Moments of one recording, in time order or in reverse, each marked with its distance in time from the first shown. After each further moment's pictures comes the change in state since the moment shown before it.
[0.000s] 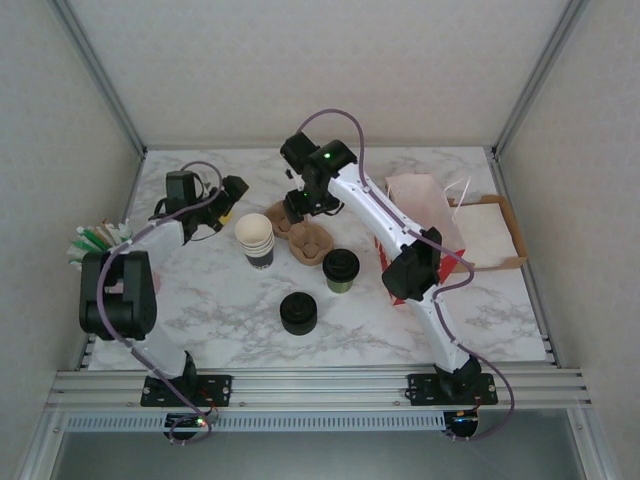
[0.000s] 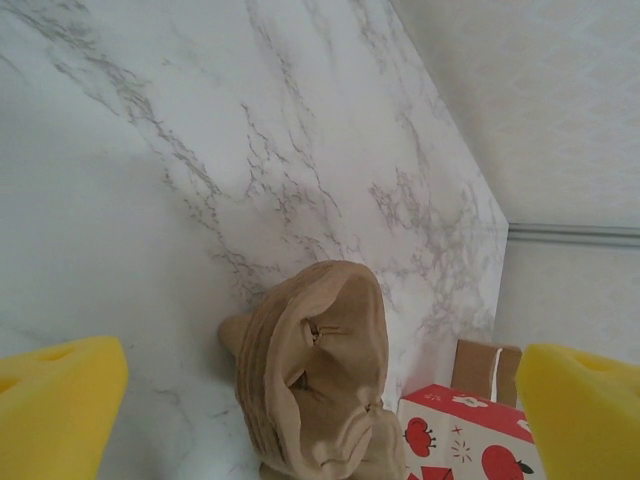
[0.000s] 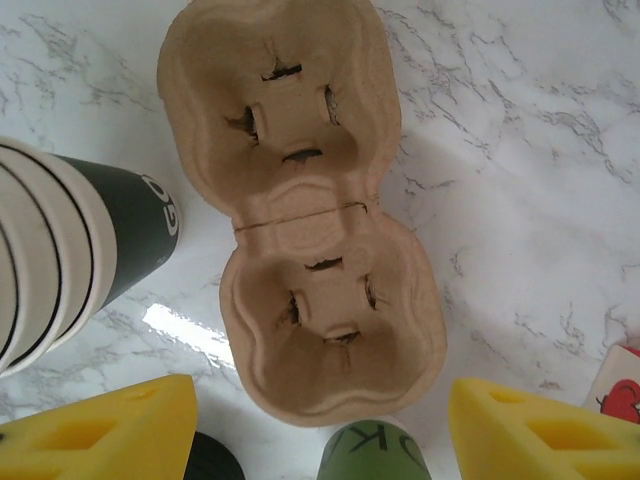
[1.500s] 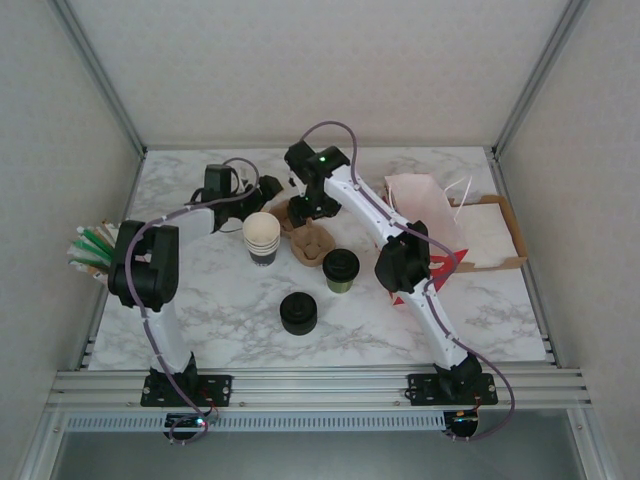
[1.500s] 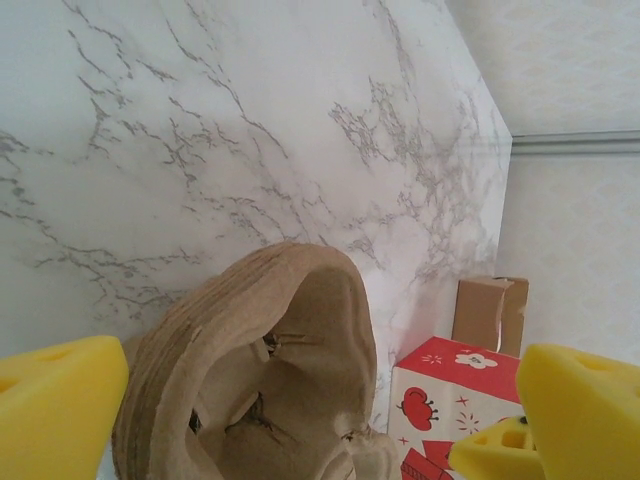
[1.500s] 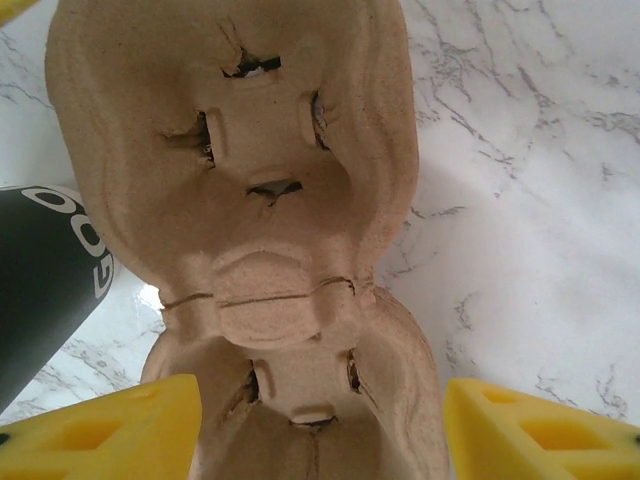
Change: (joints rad) left arm -0.153 0.222 0.171 0.025 0.053 0.008; right arm -0.050 0.140 0.018 0.037 -0.045 -0.041
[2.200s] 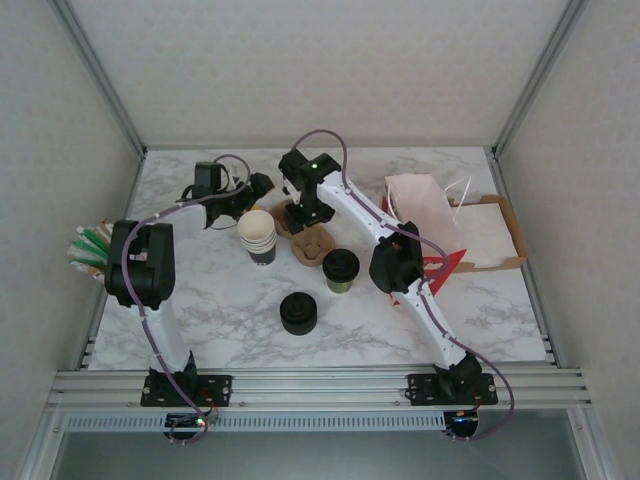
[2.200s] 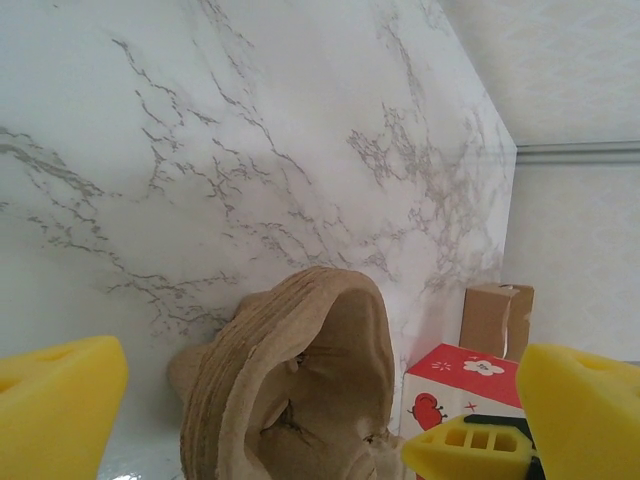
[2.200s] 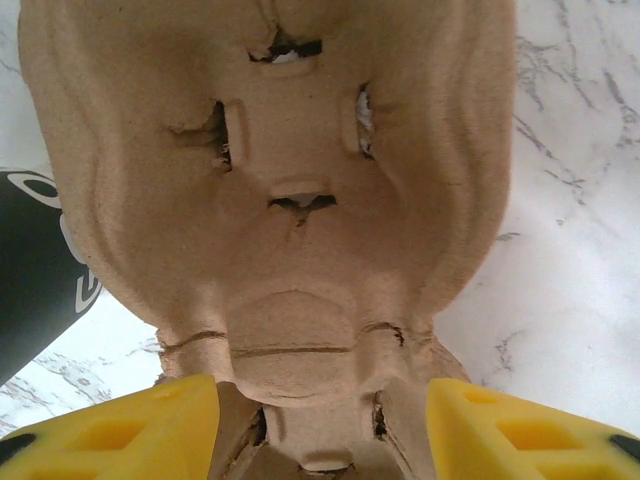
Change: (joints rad) left arm 0.059 0.003 0.020 -0.045 0.034 0.053; right arm 0.023 0.057 0.011 0.019 -0.007 -0.045
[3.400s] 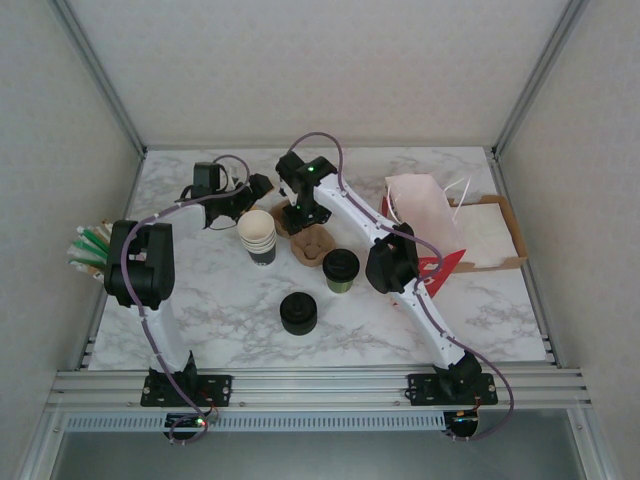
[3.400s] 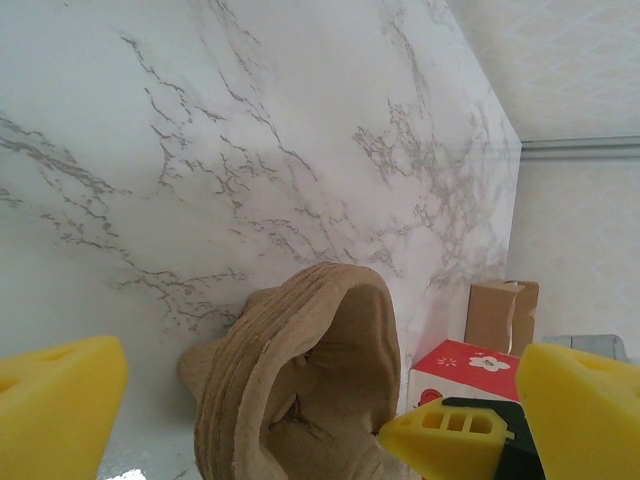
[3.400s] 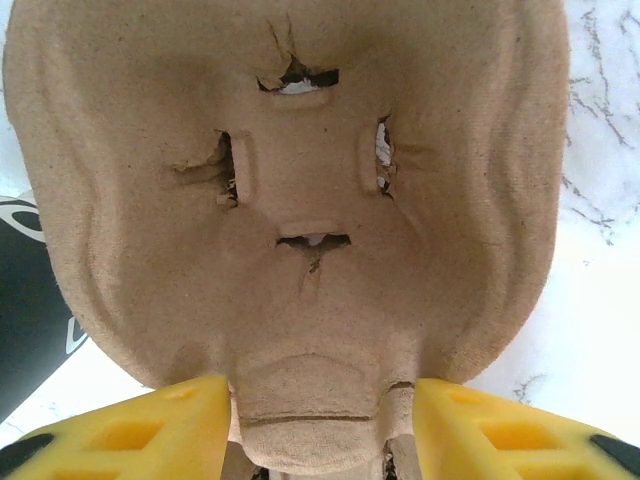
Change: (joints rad) left arm 0.005 0.000 0.000 -0.012 0.003 0.019; right arm 0.004 0.052 0.047 0.017 0.001 -0.006
